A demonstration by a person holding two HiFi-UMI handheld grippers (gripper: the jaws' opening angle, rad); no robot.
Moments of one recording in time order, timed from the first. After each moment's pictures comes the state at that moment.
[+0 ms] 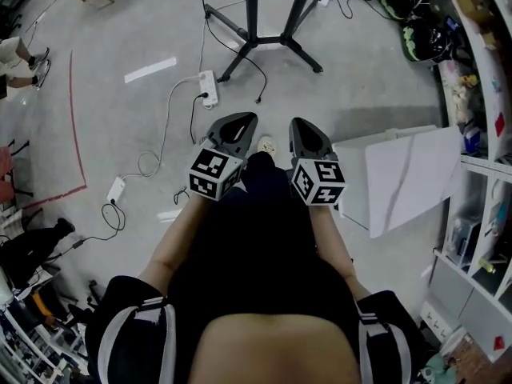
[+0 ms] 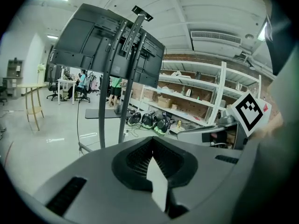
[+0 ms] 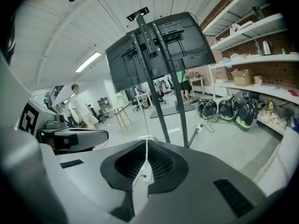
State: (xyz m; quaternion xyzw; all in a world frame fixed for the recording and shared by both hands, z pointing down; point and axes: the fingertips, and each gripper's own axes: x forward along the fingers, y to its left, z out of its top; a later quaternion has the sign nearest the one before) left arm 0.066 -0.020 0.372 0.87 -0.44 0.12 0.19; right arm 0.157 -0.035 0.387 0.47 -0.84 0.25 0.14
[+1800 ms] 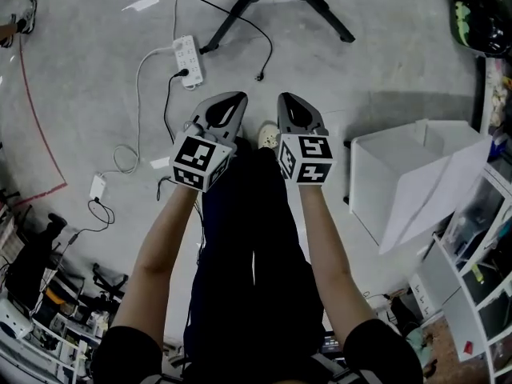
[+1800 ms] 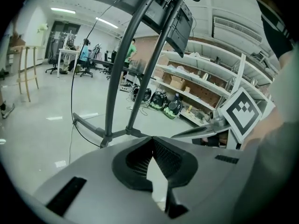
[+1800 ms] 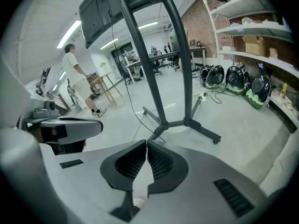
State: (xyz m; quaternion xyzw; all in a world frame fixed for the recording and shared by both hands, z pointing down) left arm 0.011 -0.209 0.700 0.84 -0.43 0.16 0.28; right arm 0.092 -0.221 0.739 0.44 -0.79 0.33 0.27
